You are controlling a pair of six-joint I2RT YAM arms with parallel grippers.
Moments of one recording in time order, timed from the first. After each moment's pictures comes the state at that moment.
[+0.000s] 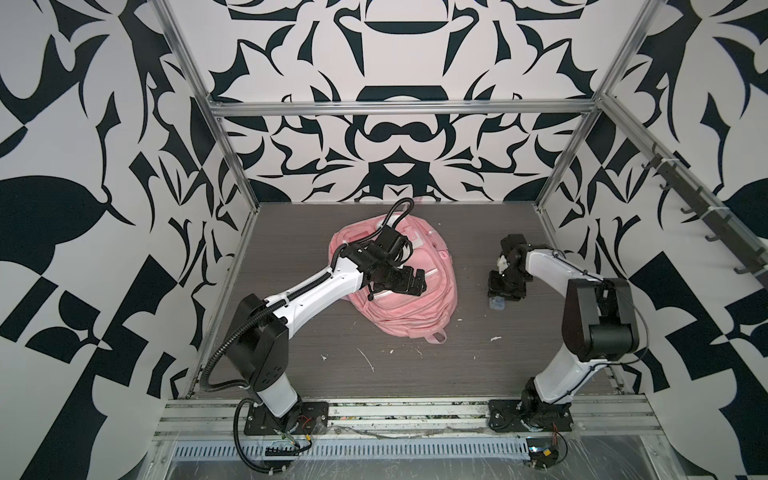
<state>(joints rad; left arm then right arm) -0.76 1.66 1.37 -0.71 0.26 -0.46 0.03 1.70 1.08 -0.83 -0.07 0.27</state>
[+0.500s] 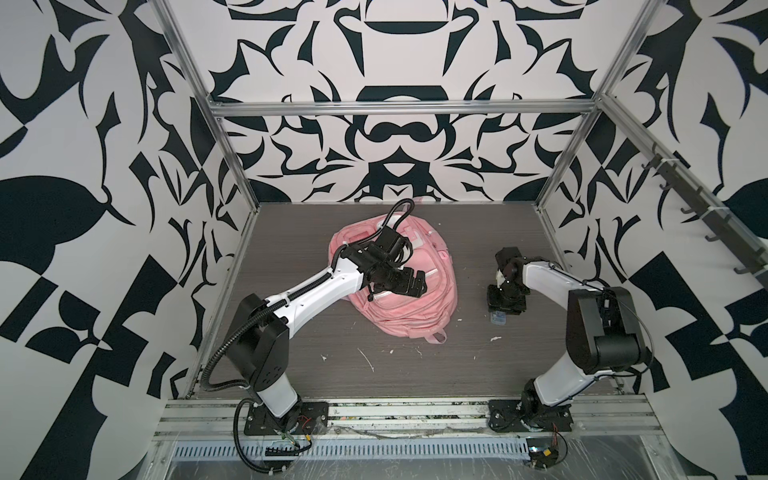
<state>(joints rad) -0.76 1.66 1.36 -0.70 0.28 -0.44 0.07 1.64 0.96 -0.81 0.00 0.28</state>
